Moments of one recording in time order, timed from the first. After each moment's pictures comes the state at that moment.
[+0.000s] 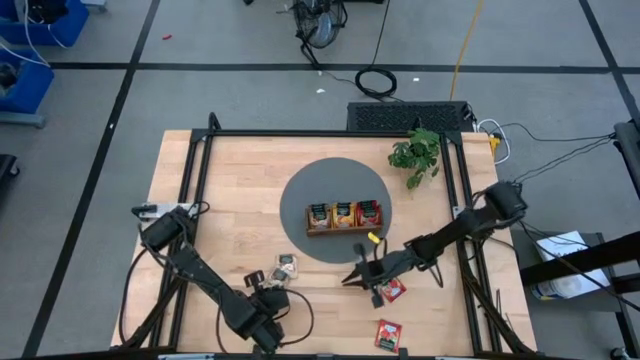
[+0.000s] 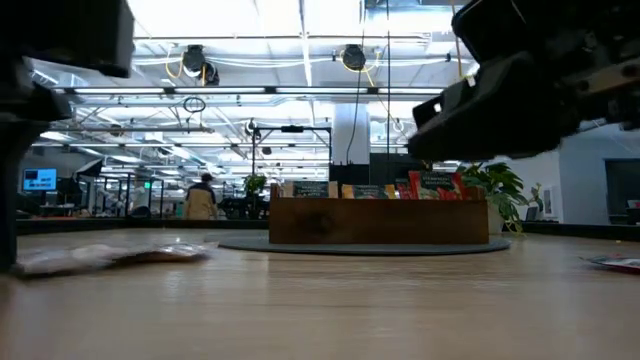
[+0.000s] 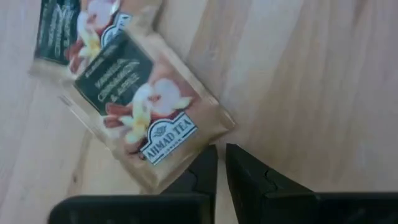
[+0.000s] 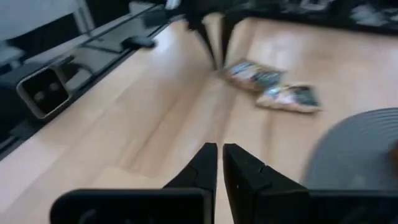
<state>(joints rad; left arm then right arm) -0.76 2.07 1.40 -0.94 -0.32 -1.12 0.46 1.78 0.57 0.85 0.13 0.04</state>
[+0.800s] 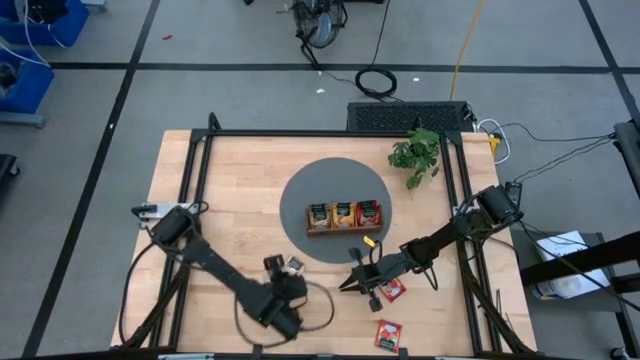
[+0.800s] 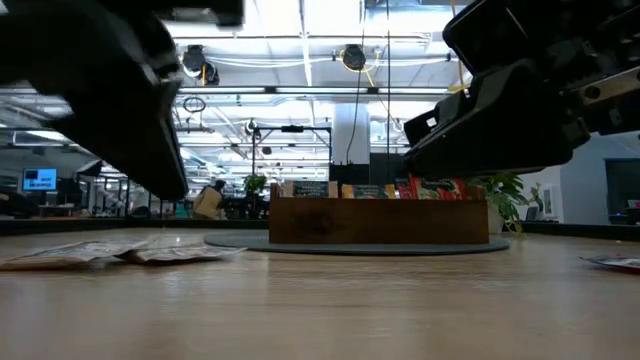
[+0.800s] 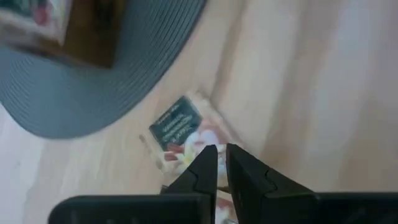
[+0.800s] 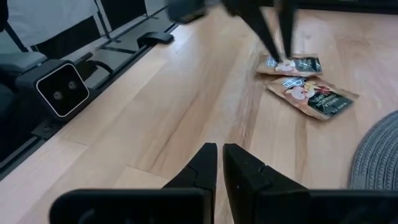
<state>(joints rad) -0.65 2.09 1.52 -1.00 -0.56 -0.86 0.46 1.86 0.61 0.89 0.08 0.10</state>
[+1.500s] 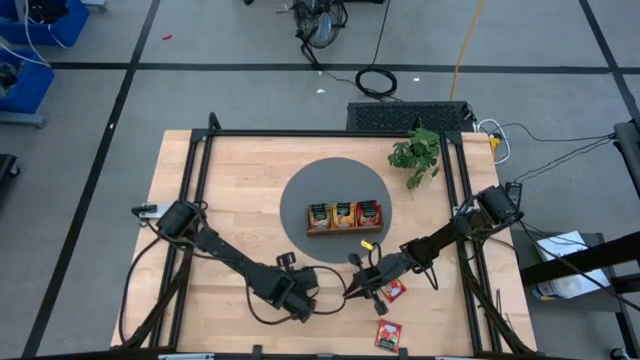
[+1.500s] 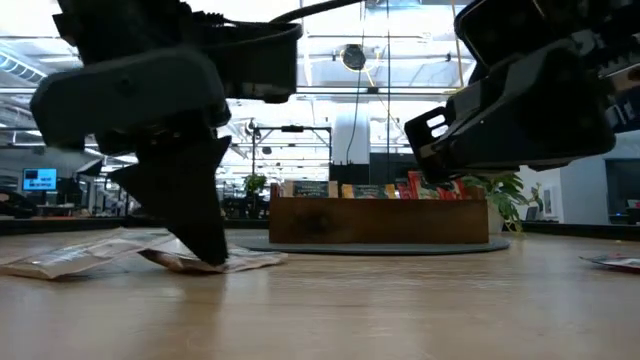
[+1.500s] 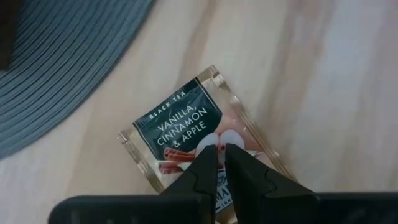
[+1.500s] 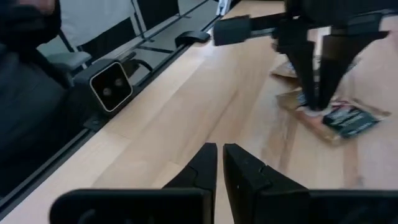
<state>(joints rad) -0.53 2.08 1.39 -0.65 -0.32 -0.77 0.46 1.86 0.61 0.90 -0.07 0.11</state>
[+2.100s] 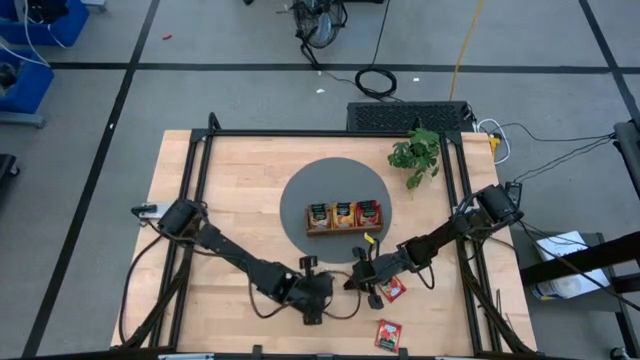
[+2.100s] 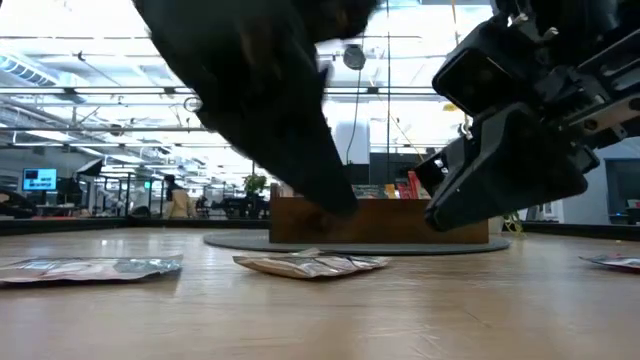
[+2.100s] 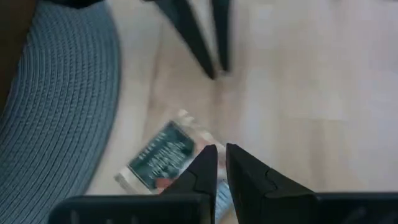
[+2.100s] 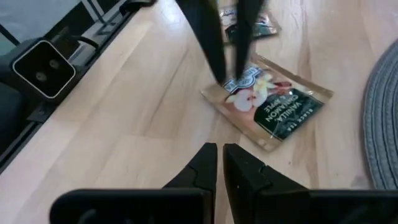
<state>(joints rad) -0.50 2.08 1.40 -0.30 -0.36 -0.45 0.44 1.86 0.61 0.75 0.03 0.28</state>
